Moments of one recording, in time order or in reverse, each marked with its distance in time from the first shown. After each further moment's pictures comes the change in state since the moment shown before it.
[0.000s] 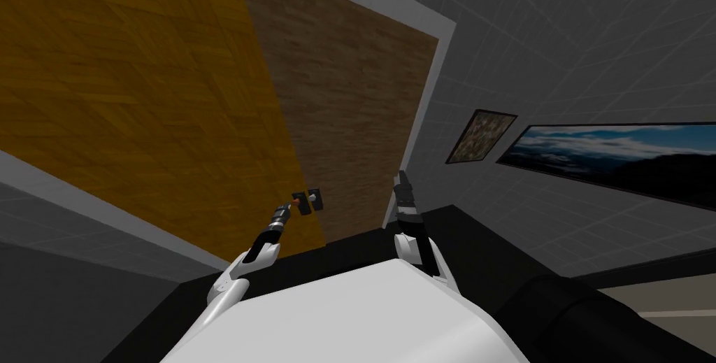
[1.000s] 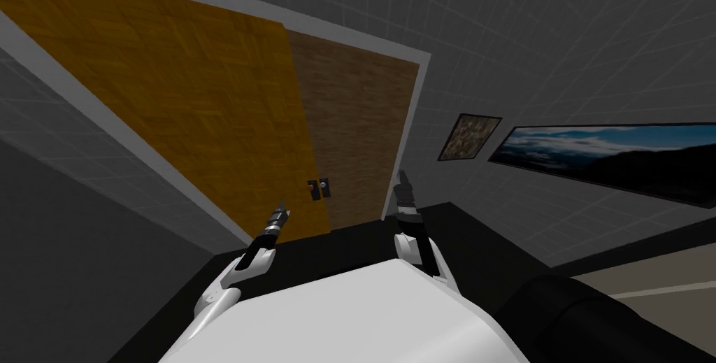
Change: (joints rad) arm 0.050 0.027 -0.016 -0.037 0.003 0.001 0.025
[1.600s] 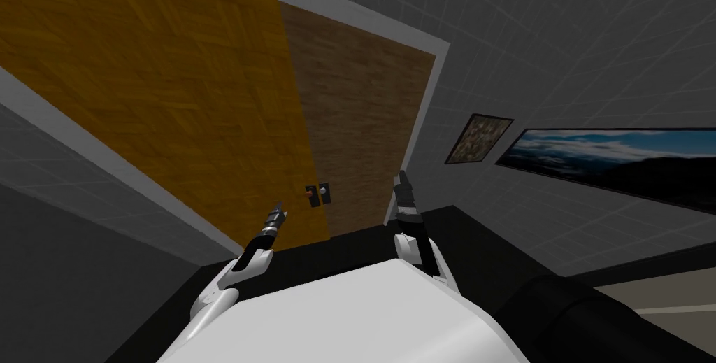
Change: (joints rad) arm -0.010 0.000 0.032 0.031 0.002 0.000 -0.014
